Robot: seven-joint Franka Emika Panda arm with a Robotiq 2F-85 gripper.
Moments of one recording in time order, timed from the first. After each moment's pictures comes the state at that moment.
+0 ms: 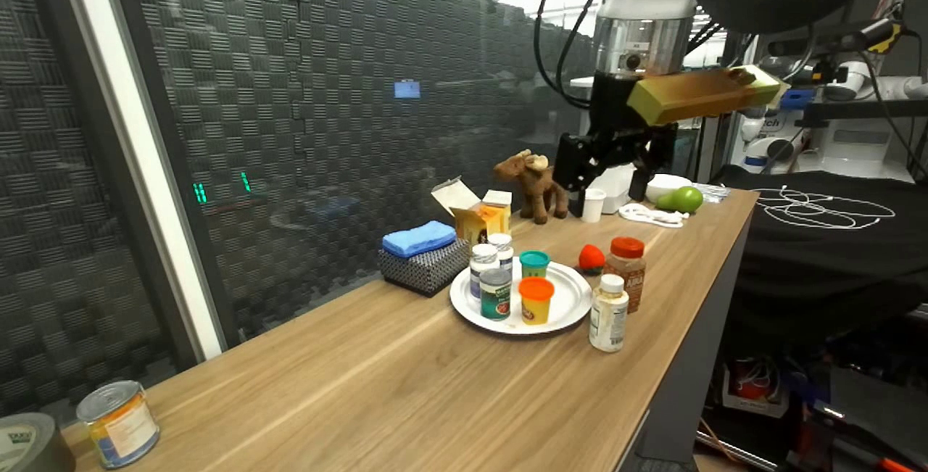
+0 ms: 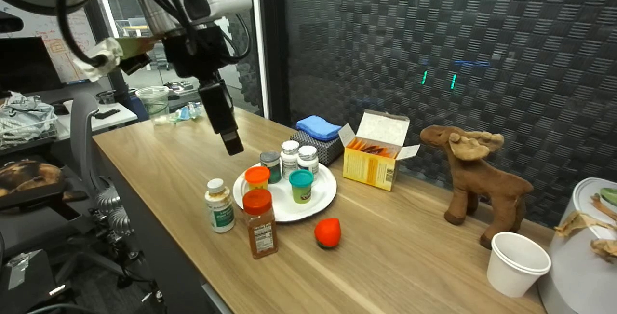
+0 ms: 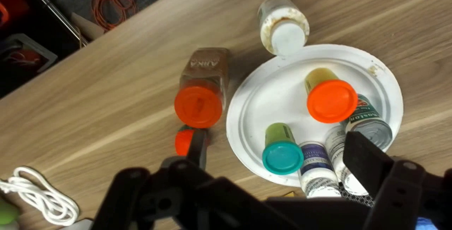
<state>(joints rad) 0.03 -0.24 0.00 -2.49 -0.27 2.39 0.68</state>
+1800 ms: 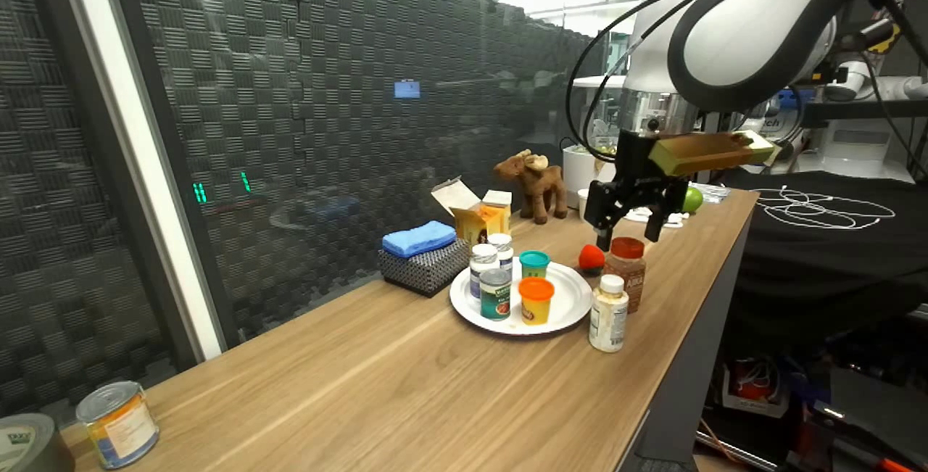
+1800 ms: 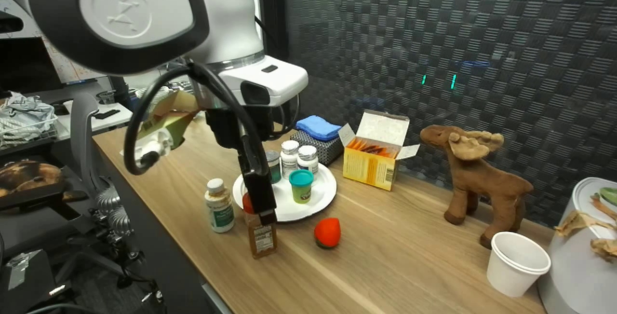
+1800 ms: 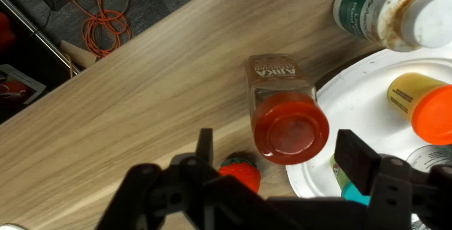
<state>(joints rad) -0.11 -0.08 -0.06 -2.52 -0.14 2.56 0.43</state>
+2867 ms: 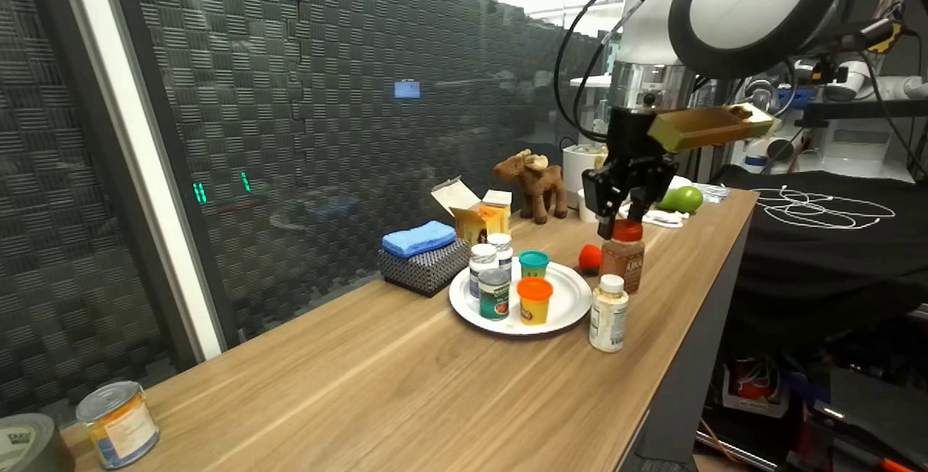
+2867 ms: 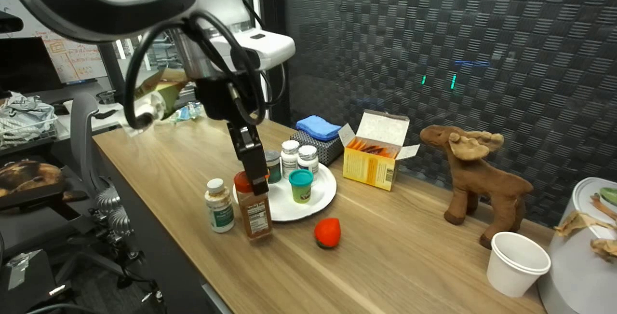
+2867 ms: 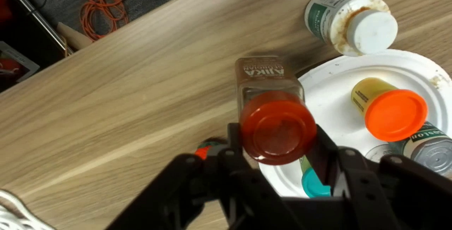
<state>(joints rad) -0.08 -0.14 -0.03 -2.50 -0.16 2.49 0.42</state>
